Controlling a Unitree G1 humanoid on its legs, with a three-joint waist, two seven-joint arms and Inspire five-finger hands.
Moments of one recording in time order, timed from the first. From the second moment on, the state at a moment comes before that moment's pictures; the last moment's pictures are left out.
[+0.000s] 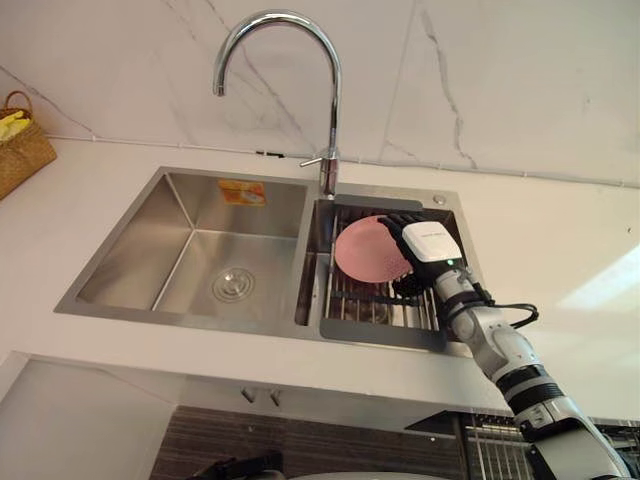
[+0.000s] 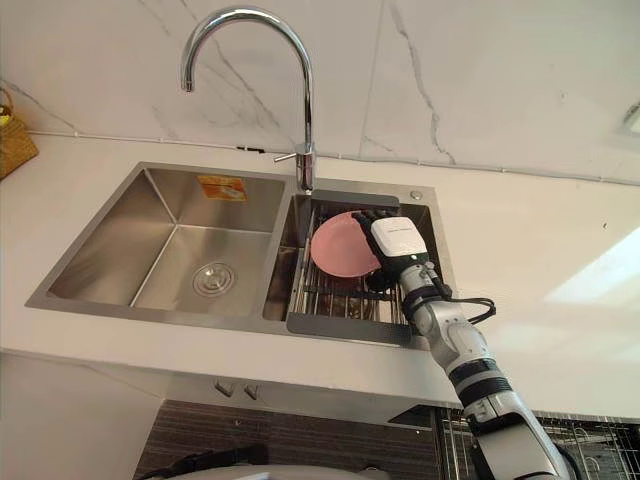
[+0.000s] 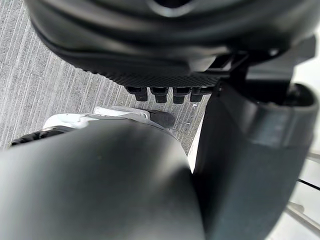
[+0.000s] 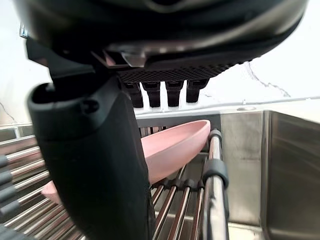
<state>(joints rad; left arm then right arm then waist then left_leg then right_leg) 0.16 0.19 0.09 0.89 -0.20 0.37 -0.11 -0.38 -0.47 0.28 0.47 -0.98 -0.14 -0.23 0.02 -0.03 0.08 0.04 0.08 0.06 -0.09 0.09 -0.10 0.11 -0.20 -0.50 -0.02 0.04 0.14</state>
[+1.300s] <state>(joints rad) 0.16 0.22 0.05 0.91 -0.12 0.34 -0.16 -0.07 -0.66 -0.18 -0.11 -0.98 -0.26 -0.58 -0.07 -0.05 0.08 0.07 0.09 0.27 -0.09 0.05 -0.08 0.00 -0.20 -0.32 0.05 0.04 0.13</state>
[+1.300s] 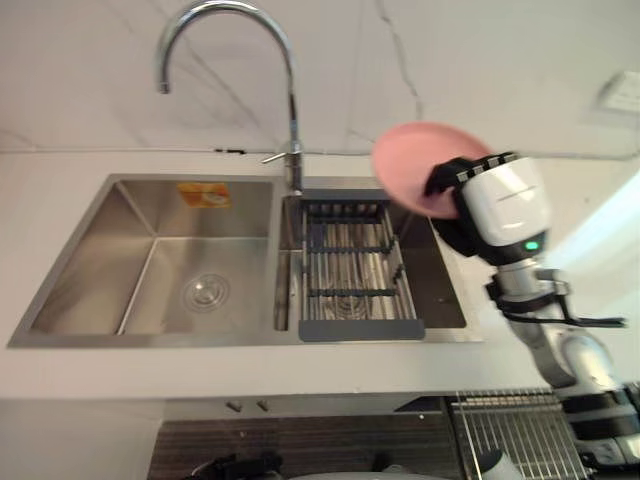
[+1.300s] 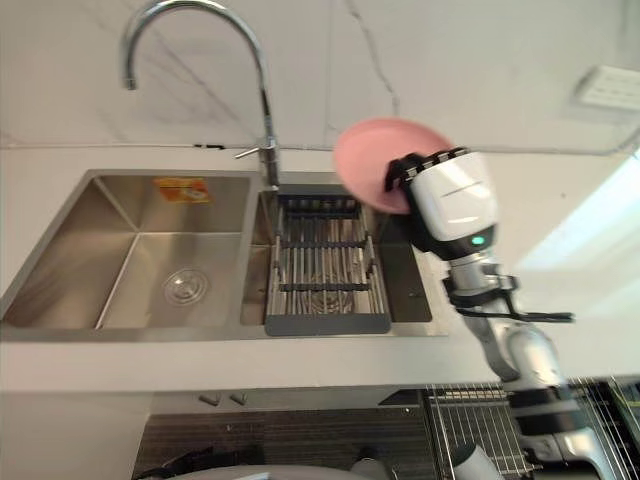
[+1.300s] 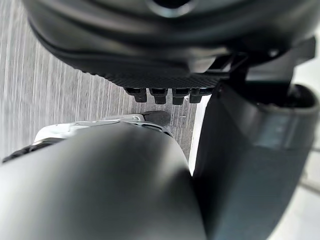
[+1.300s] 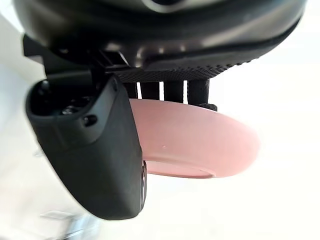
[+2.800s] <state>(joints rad) 0.13 0.16 0.07 0.92 -0.25 0.38 -0.02 0.22 -0.27 -0.29 0.25 -0.81 -0.15 -0.53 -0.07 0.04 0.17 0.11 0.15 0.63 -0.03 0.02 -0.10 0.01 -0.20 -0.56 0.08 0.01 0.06</state>
